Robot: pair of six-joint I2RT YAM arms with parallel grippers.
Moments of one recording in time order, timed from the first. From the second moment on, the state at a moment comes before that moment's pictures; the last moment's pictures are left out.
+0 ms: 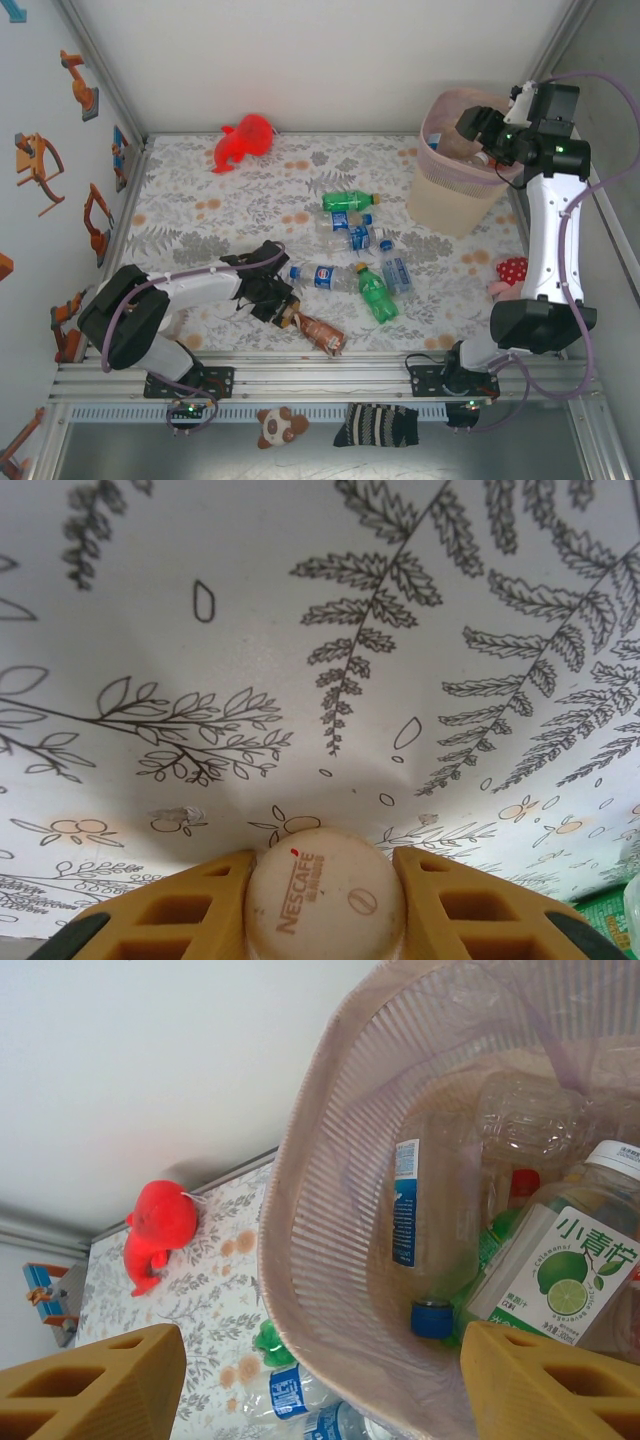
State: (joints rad) left arm -0.80 1.50 0.69 -0.51 0.36 -1.70; right arm -0.13 1.53 1.88 -0.97 -0.42 0.41
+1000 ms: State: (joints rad) left arm -0.67 1.03 1.02 -0.47 0.15 -0.75; right arm 0.07 1.32 1.58 -0.64 -0.75 0.30
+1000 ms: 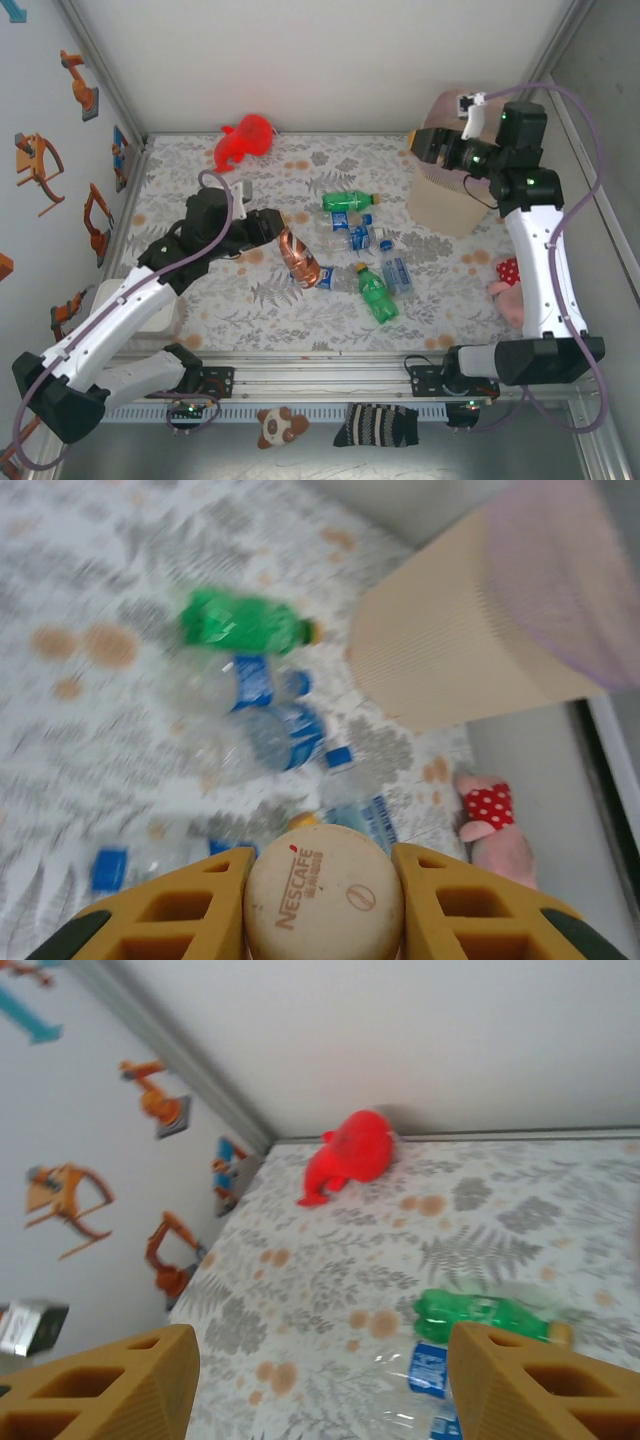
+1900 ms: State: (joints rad) left arm -0.67 0.98 1.15 -0.06 0.72 -0.29; right arm 0.63 1.23 1.45 -0.61 -0.99 -0.21
